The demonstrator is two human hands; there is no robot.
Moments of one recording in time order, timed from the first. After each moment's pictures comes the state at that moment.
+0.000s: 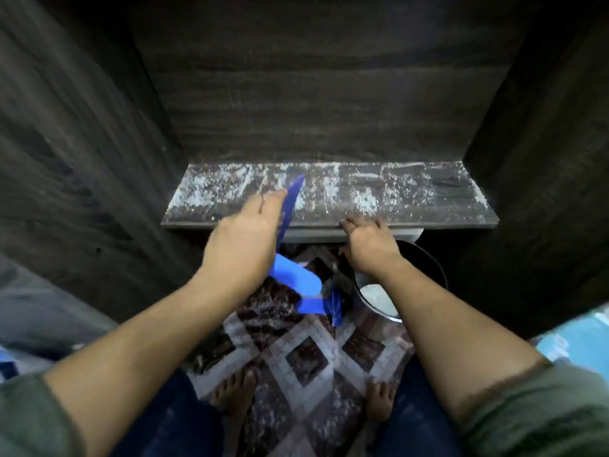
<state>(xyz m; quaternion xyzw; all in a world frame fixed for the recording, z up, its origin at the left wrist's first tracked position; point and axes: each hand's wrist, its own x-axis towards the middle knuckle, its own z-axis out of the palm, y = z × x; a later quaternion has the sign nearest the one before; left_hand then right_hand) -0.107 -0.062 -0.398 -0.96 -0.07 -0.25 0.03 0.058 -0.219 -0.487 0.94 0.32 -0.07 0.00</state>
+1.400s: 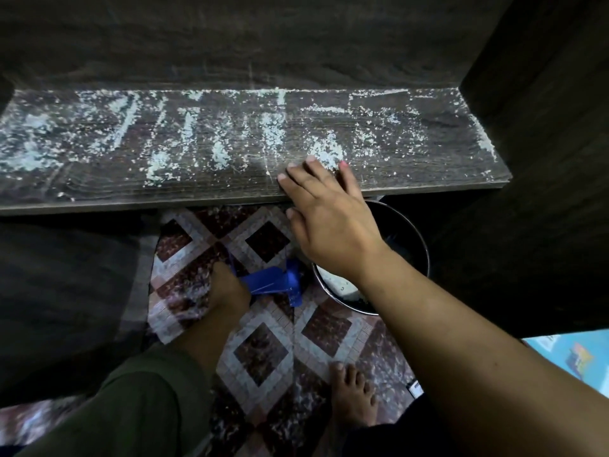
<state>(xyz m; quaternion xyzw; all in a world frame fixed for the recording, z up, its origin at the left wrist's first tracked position) 0.002 -0.072 -0.692 -0.78 -0.47 0.07 -0.40 0.083 -0.225 -0.513 0.91 0.40 0.01 -0.10</state>
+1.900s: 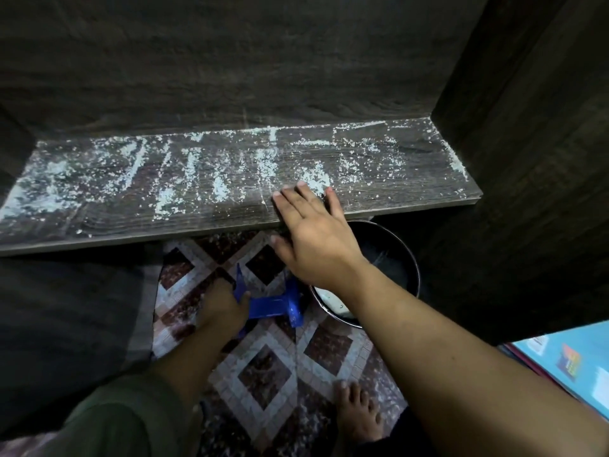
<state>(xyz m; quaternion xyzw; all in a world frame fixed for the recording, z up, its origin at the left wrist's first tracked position) -0.006 -0.047 -0.670 -0.89 -0.33 0.08 -0.29 0.080 -0.217 -0.509 0.92 0.38 0.01 -0.12</state>
